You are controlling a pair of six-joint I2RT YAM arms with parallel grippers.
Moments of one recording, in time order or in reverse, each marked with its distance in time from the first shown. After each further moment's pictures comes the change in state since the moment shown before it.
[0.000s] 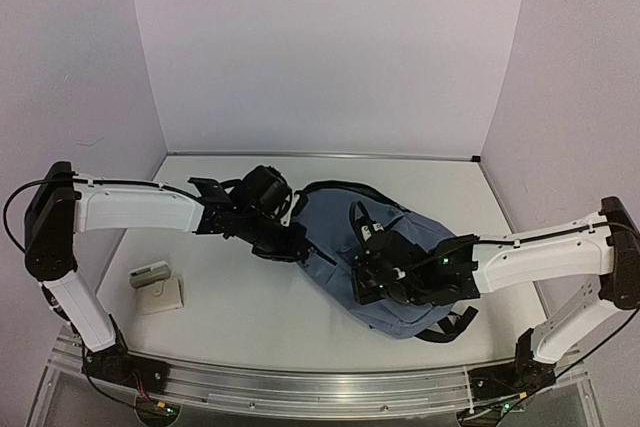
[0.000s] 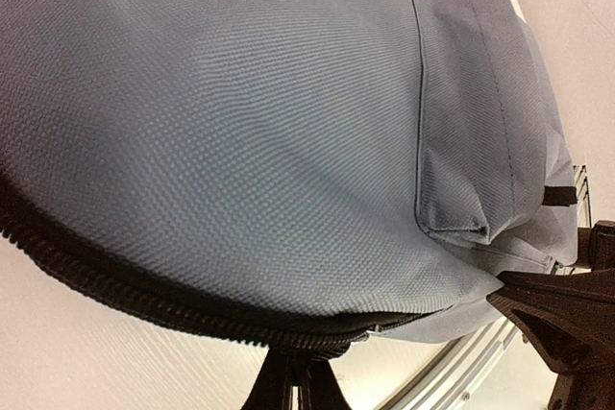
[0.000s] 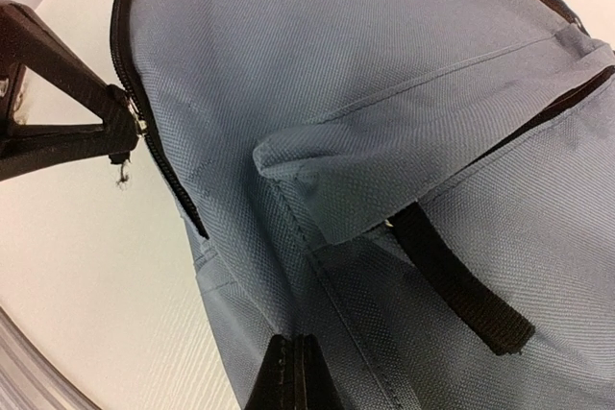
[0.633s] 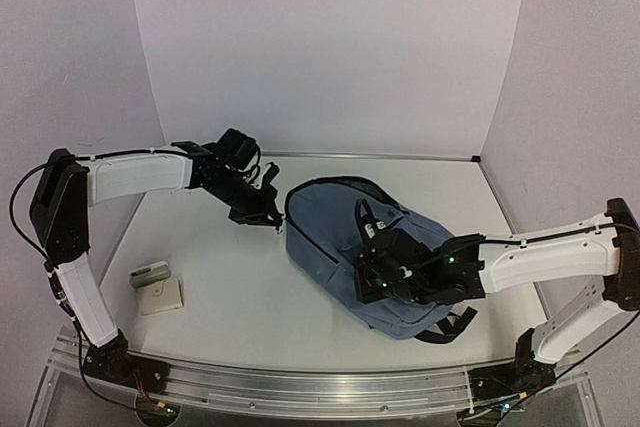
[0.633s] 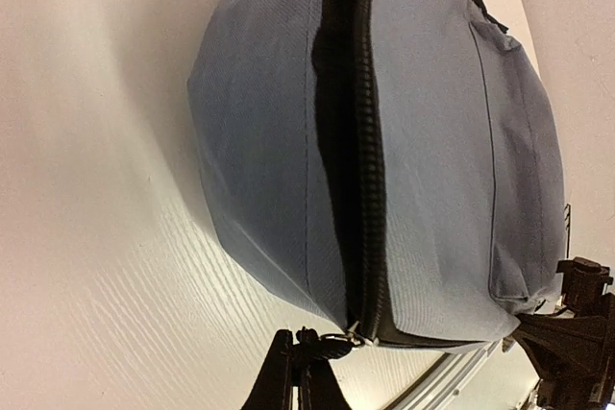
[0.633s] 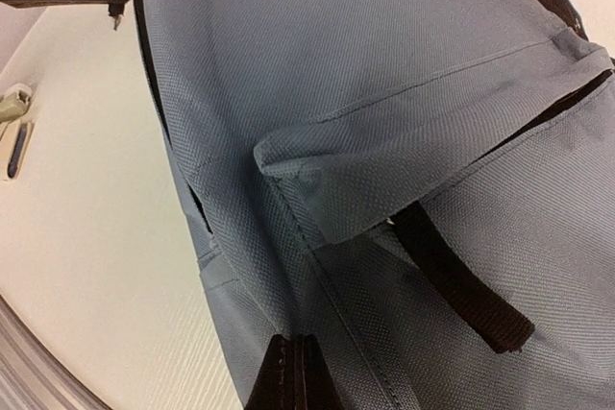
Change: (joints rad) left arm 0.289 0.079 0.173 -0.184 0.204 0.148; right arm -0.001 -0.030 -0.012 0.001 -0.009 0.003
